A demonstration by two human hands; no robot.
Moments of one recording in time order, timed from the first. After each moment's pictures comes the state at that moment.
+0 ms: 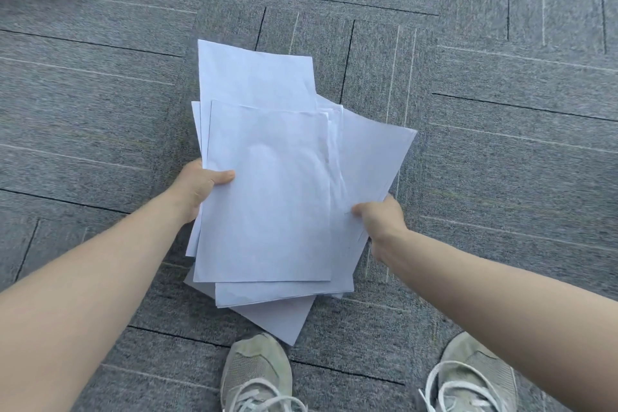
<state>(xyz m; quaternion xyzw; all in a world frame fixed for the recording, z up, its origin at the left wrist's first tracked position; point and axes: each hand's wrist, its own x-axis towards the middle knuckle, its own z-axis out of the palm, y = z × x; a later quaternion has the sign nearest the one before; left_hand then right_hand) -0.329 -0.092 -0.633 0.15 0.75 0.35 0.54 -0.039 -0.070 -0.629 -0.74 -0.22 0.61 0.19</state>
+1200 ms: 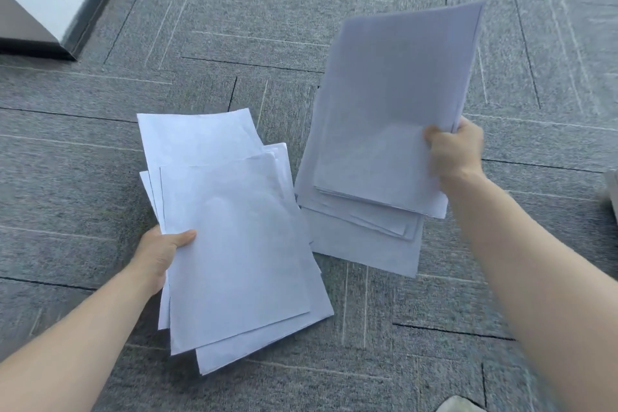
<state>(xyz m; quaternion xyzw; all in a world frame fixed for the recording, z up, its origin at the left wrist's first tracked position) -0.330 -0.086 -0.634 0.09 0.76 0.40 0.50 0.059 0.117 -0.563 -0.73 -0.41 0.40 0.38</state>
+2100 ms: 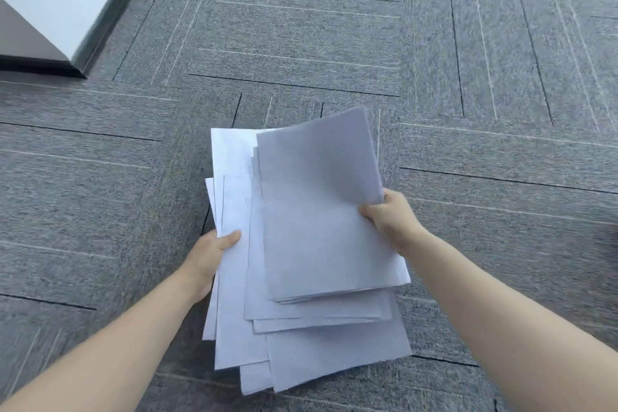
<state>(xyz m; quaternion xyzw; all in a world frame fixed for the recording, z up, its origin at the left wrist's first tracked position) -0.273 -0.049 -0.634 0.11 0.70 0.39 0.59 0.010 0.067 -0.618 -0.65 -0.44 0.59 0.19</state>
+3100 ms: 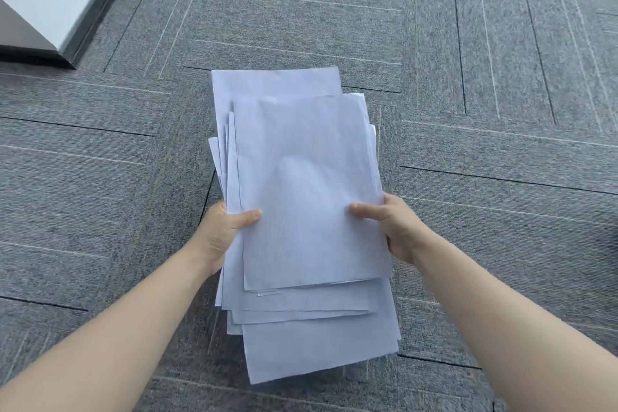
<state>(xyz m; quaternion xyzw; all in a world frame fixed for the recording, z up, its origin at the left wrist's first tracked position) -0.255 -0.012 -0.616 0.19 0.65 0.44 0.59 0.014 0.064 -0.615 -0.55 -0.29 0.76 0.22</state>
